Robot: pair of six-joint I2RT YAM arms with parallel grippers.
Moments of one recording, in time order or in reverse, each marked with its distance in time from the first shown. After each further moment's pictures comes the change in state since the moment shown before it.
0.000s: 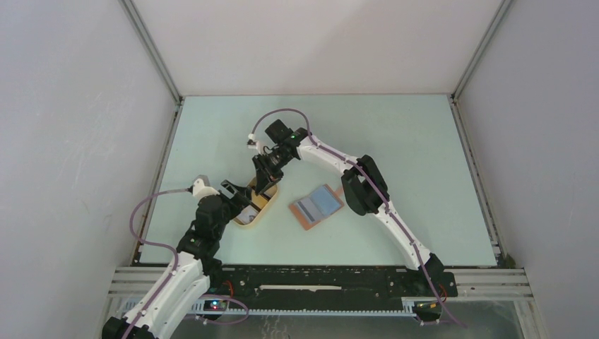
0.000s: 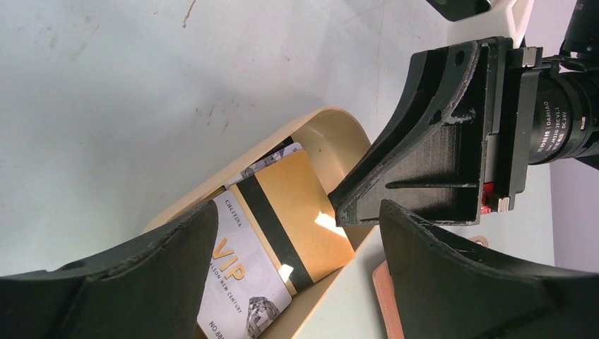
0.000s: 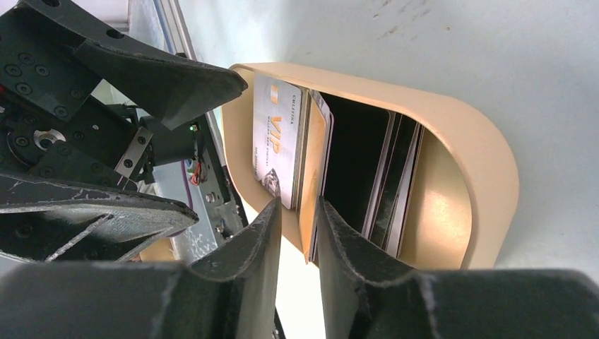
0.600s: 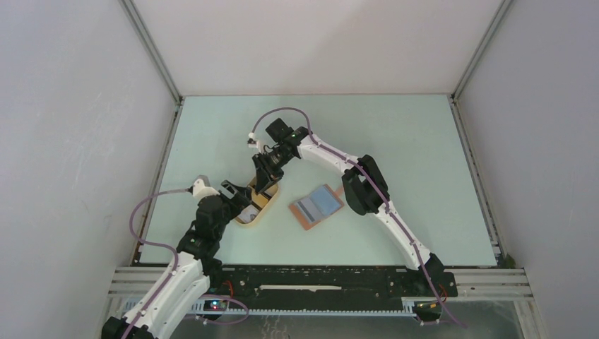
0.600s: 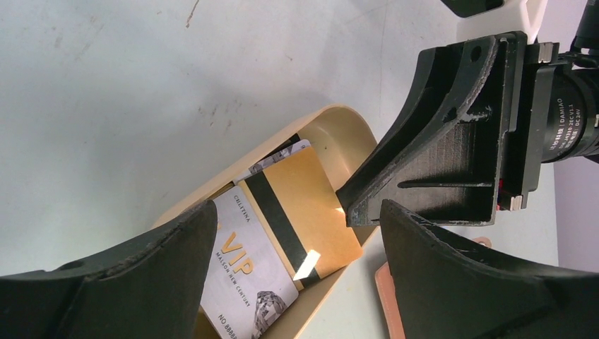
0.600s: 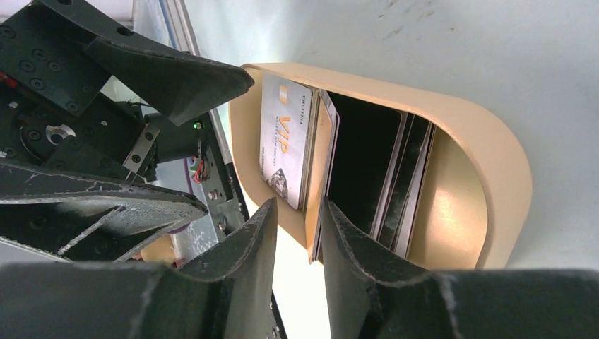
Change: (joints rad) left arm -0.008 -0.001 0.000 -0.009 -0.016 0.000; right arm -0.003 0.000 0.015 -0.020 -0.004 -0.017
